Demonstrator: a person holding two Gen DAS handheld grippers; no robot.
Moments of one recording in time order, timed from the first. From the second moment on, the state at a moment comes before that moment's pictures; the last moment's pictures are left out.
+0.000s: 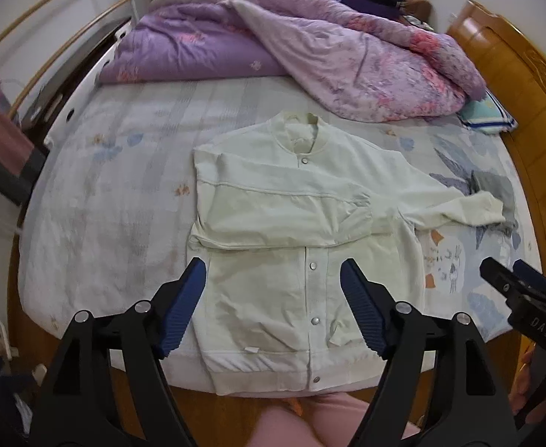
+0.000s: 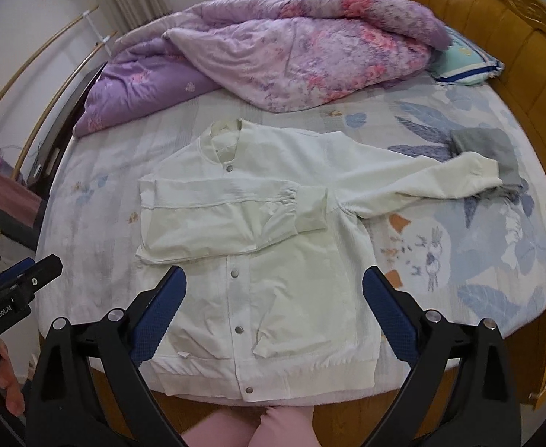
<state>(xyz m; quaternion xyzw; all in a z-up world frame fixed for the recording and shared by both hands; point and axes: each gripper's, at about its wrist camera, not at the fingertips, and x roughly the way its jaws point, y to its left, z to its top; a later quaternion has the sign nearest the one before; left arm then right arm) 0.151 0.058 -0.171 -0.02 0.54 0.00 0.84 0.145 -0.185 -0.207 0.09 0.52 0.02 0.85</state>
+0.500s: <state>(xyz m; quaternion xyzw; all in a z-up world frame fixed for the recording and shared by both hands) 0.036 0.016 -0.160 -0.03 0.54 -0.06 0.84 0.037 -0.233 -0.166 0.12 0.51 -0.08 0.85</state>
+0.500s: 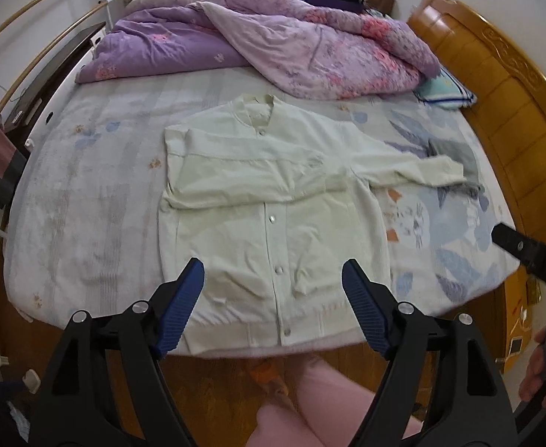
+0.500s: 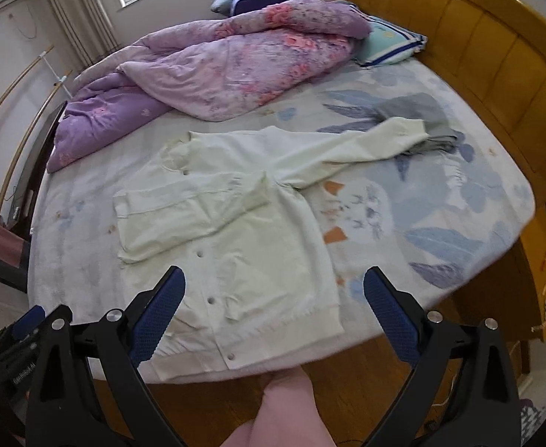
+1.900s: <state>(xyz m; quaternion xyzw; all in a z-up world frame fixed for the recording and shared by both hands) 0.214 -0.310 -0.229 0.05 0.59 -0.04 0.80 0.219 -0.607 -0.285 0.22 0.57 -0.11 0.78</state>
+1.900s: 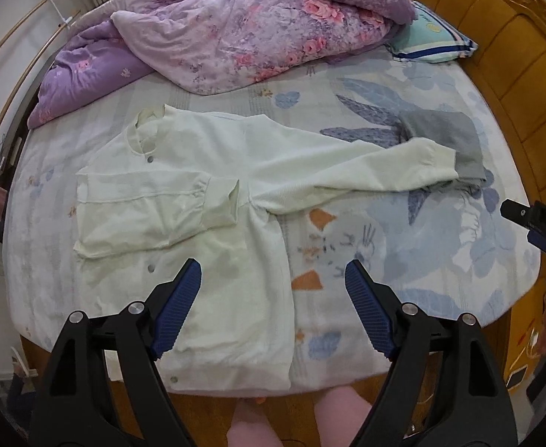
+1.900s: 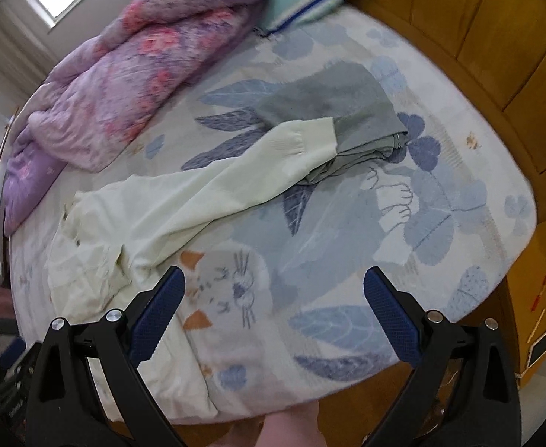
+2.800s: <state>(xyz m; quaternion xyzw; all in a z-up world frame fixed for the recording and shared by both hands) 0.340 -0.255 -0.372 0.04 0.66 0.07 0.74 0.385 -0.741 -0.493 0.37 0.63 -0.19 0.65</state>
